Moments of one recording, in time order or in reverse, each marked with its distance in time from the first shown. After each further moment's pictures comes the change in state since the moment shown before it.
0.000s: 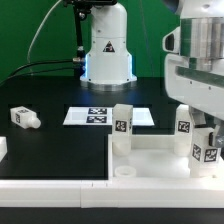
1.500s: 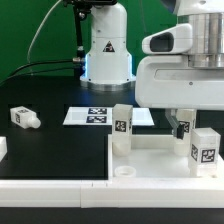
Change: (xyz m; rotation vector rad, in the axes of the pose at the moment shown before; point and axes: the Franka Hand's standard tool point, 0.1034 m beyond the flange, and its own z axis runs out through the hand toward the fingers) arm 0.001 -0.003 -0.004 0.016 0.027 -1.125
